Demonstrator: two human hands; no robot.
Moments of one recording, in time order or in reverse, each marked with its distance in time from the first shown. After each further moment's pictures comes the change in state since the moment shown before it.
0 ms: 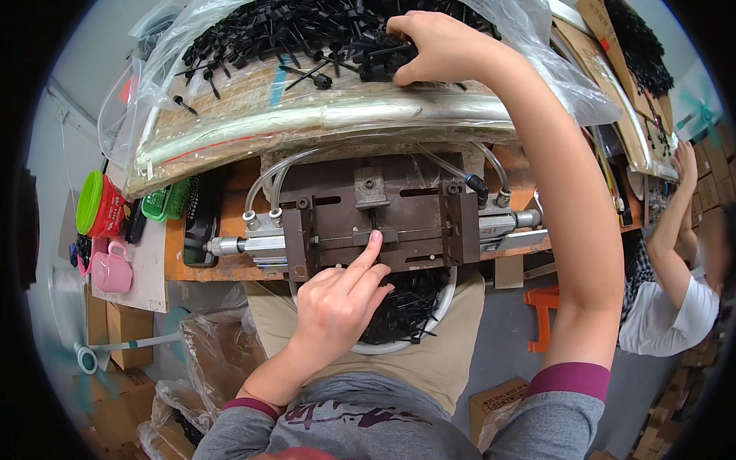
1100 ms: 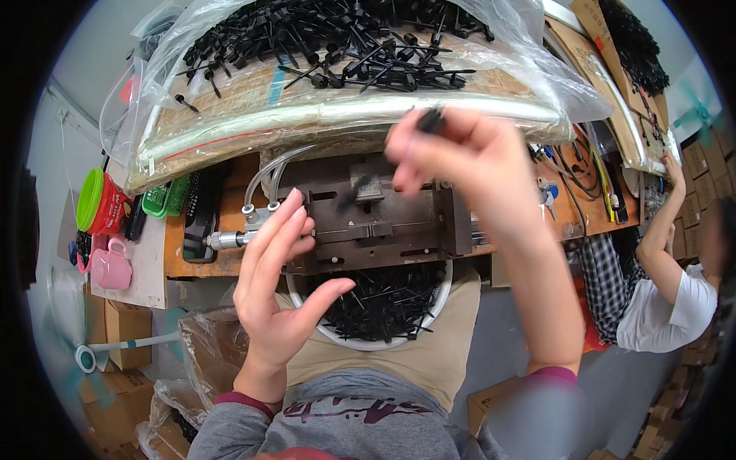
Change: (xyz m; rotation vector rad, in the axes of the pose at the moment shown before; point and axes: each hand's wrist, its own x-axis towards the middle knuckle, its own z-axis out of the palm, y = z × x) left_hand 0.018 -0.001 -0.054 -0.415 0.302 -0.094; right_hand -0.127 -0.071 0.019 1.541 0.241 0.205
